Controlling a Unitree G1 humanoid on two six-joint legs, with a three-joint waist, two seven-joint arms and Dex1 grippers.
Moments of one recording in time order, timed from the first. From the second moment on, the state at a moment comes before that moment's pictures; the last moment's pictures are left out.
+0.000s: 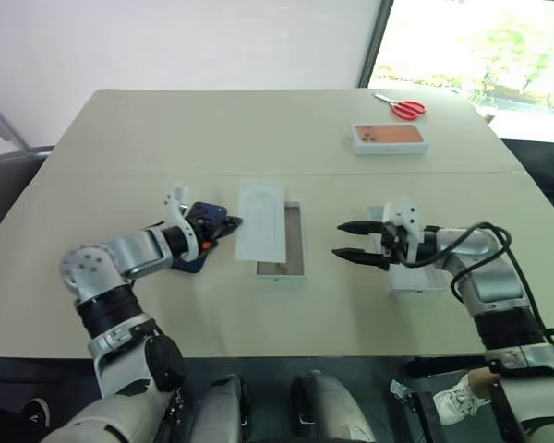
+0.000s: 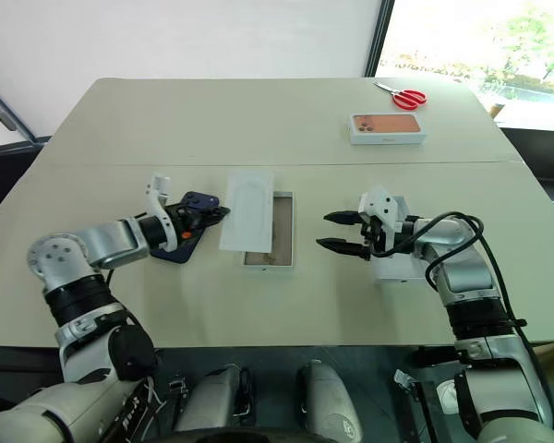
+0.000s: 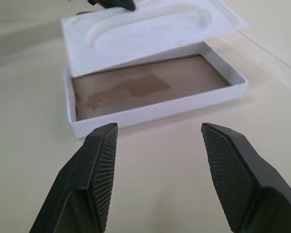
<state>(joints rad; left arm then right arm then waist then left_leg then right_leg) -0.67 0.11 0.67 0.08 -1.00 1.60 0.01 -0.46 -0.64 0.04 0.23 0.32 0.16 1.22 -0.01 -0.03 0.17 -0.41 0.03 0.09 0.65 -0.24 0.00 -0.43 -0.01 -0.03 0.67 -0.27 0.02</state>
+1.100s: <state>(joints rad) -0.53 0.34 0.42 -0.14 -0.88 1.39 -0.19 -0.56 -0.42 0.08 0.20 0.28 0.15 1.01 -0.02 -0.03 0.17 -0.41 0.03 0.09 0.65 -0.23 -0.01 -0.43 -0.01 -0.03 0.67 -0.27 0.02</state>
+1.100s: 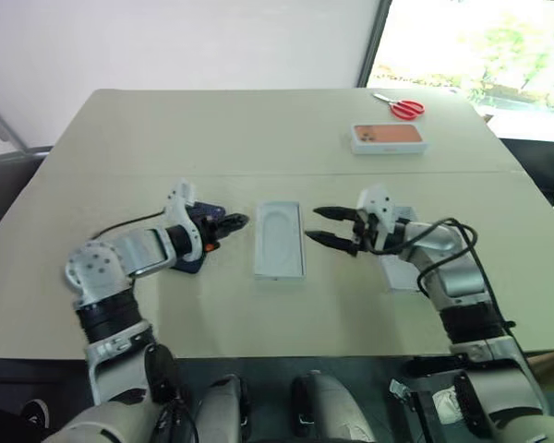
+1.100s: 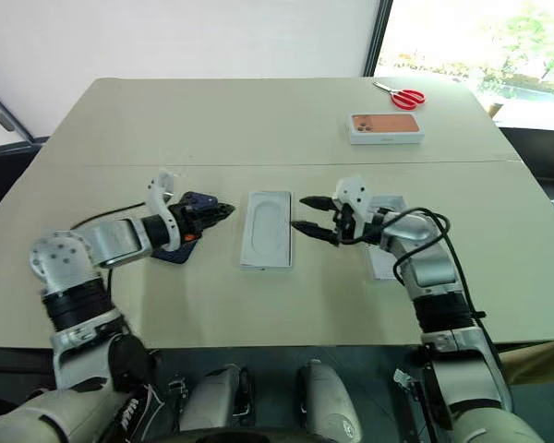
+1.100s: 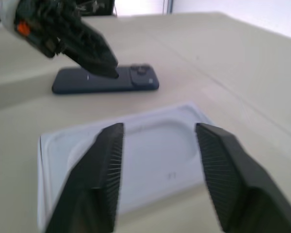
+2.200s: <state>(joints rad) -0.37 0.47 0.32 -0.12 -0.68 0.95 -0.39 -0.66 -0.36 0.37 0.38 -0.15 -0.01 0.86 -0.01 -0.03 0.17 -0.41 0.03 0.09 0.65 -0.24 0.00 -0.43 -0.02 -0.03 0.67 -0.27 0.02</state>
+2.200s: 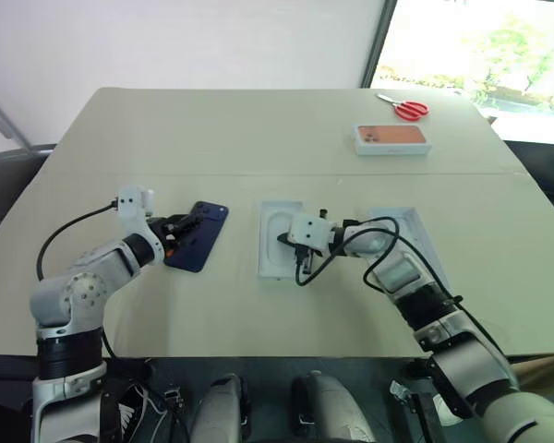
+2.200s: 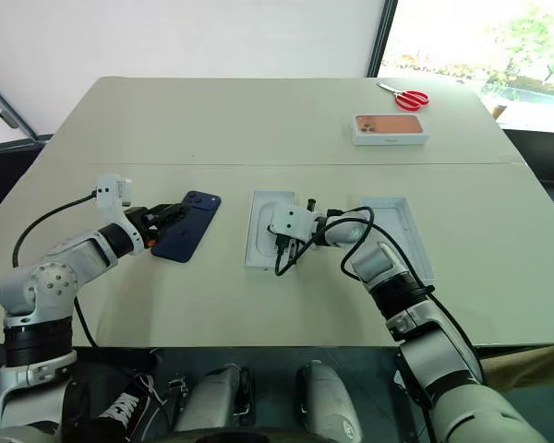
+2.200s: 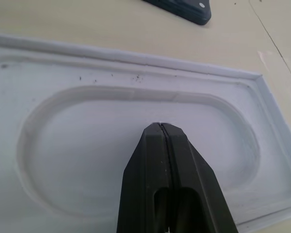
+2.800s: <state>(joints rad) -0.45 0.63 0.42 0.07 -0.75 1.03 -0.50 -0.76 -0.29 0.20 0.35 0.03 0.09 0.85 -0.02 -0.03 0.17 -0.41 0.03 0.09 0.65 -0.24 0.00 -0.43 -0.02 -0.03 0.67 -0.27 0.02</state>
